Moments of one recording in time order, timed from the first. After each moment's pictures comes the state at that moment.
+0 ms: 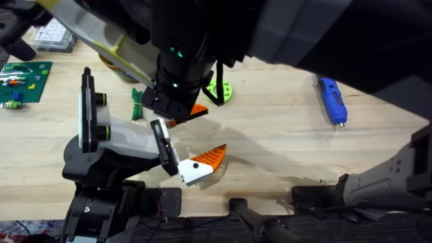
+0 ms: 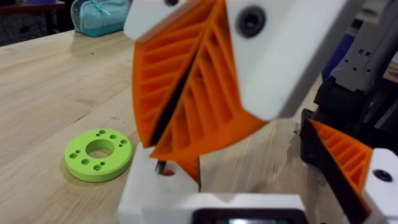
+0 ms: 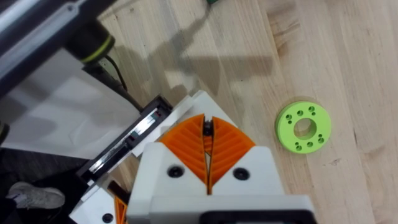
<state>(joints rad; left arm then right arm) -0.10 0.00 0.01 -0.10 1.08 -0.13 1.09 1.85 1.94 -1.27 -0.04 -0.11</state>
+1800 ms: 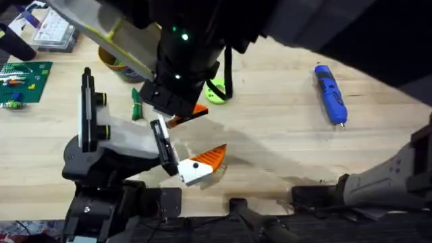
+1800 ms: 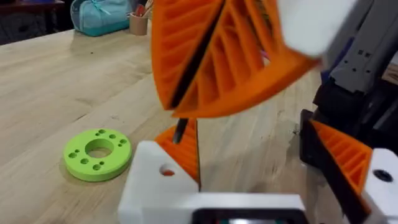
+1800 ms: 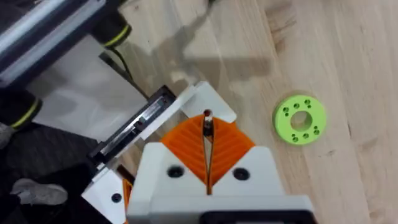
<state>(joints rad) -0.10 0.00 0.01 -0.10 1.08 -0.14 1.09 1.85 2.03 -1.36 -0.04 -0.11</state>
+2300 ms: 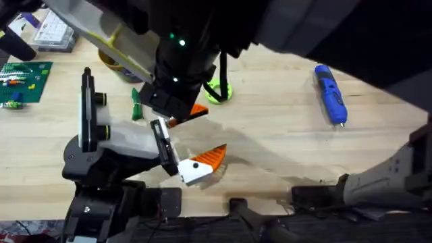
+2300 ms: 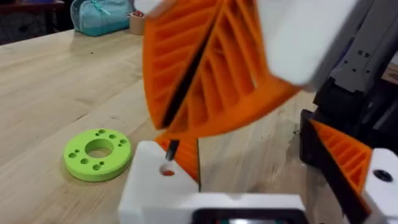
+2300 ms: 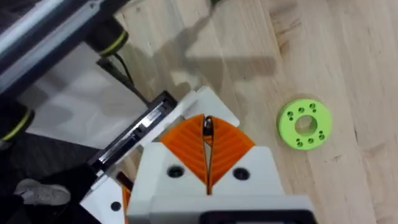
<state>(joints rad) -0.10 0.00 0.01 -0.10 1.08 -0.14 1.08 1.86 2.00 -1.32 -0.06 -0.11</state>
